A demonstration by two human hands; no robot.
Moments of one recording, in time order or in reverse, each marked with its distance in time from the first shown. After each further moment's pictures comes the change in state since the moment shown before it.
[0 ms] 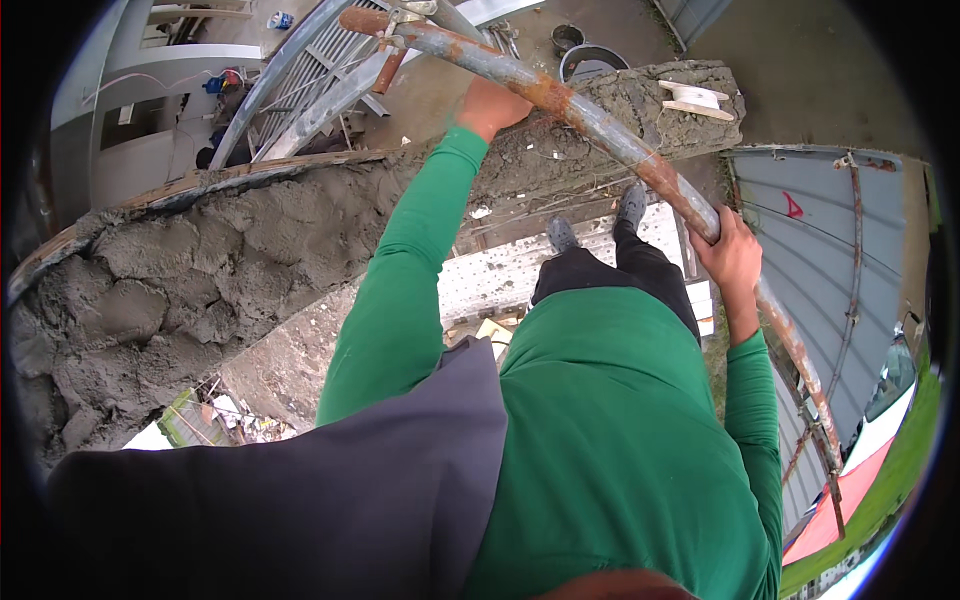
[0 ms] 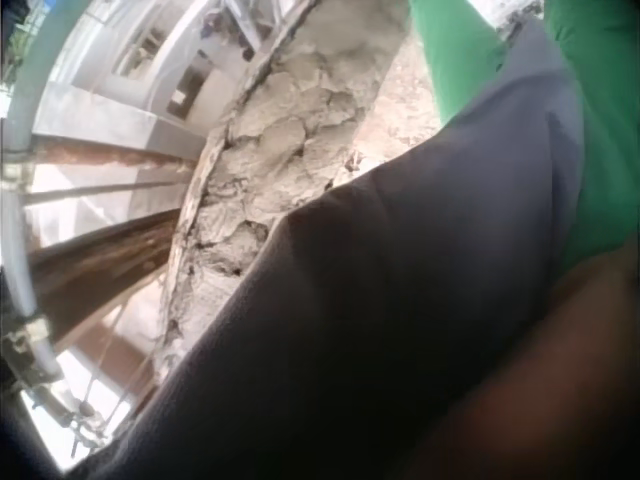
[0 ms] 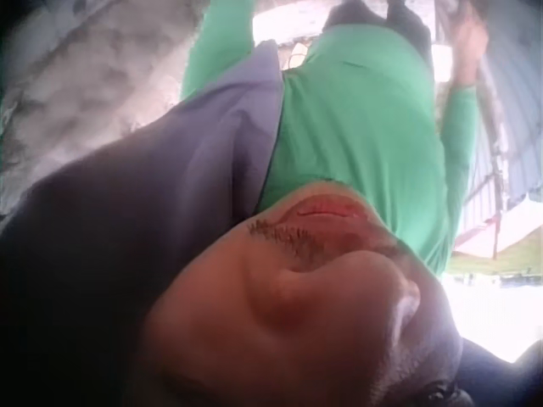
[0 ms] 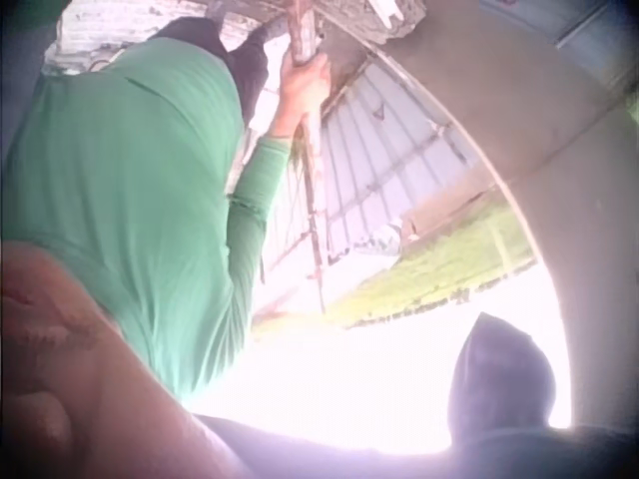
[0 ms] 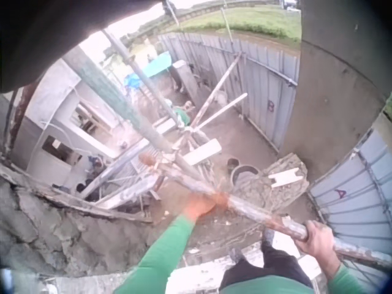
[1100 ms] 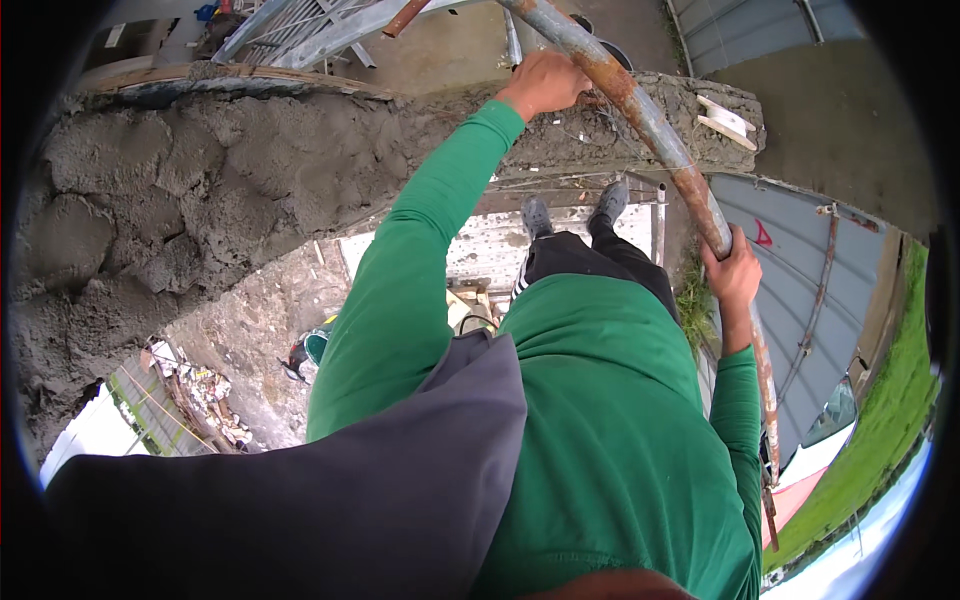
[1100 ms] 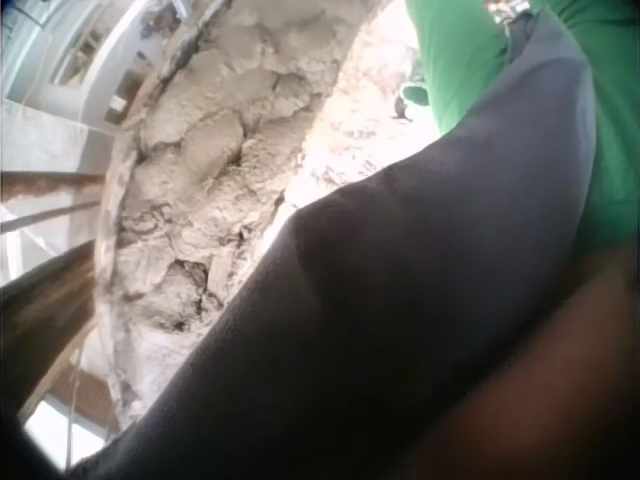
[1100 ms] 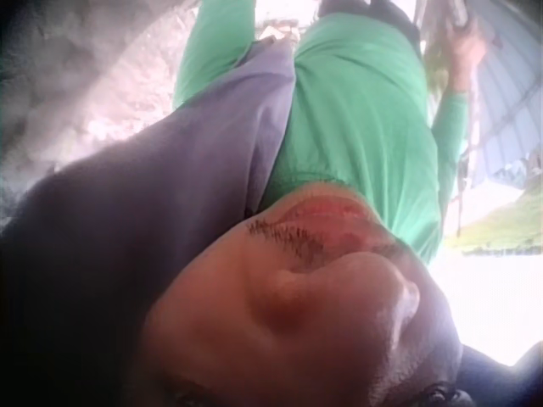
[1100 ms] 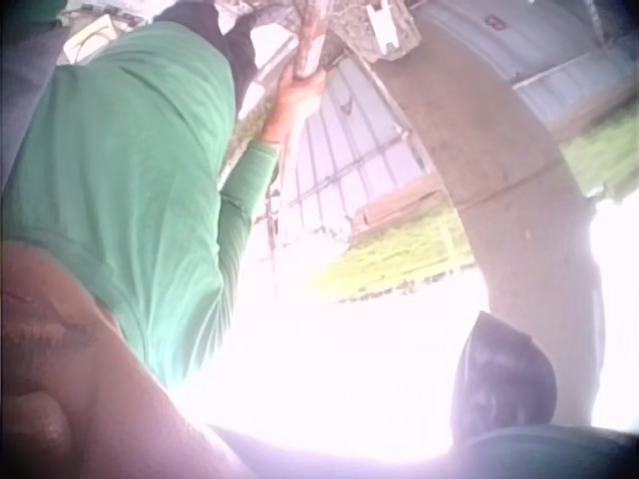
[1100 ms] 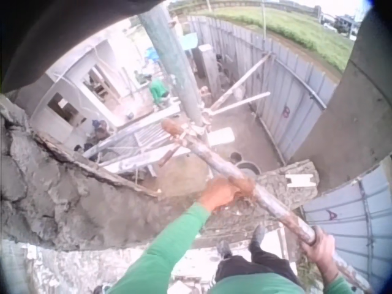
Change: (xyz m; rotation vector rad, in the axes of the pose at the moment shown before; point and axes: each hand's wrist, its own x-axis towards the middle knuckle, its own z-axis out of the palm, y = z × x) left_hand -0.026 0.022 -0.006 -0.025 0.076 0.139; right_hand 0.004 -0.002 0.003 -0.066 -0.057 0.027
